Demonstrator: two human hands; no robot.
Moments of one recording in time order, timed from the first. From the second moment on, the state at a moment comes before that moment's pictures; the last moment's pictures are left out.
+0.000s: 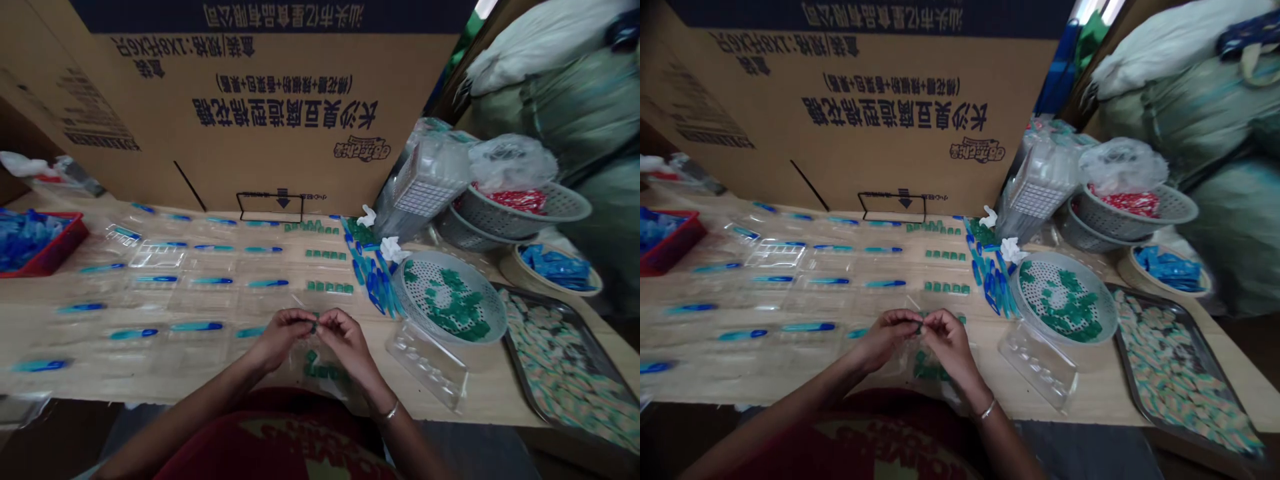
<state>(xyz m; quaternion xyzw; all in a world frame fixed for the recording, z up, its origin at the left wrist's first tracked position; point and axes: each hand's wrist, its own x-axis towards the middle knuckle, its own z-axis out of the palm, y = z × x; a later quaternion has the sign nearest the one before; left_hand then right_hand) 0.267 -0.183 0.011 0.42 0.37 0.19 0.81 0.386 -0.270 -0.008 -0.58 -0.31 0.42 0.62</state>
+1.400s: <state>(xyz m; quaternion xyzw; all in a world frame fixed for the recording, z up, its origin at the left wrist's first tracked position) 0.229 -0.153 -0.045 0.95 0.13 0.26 0.15 0.637 -0.322 -0.032 -0.94 -0.31 0.05 0.16</state>
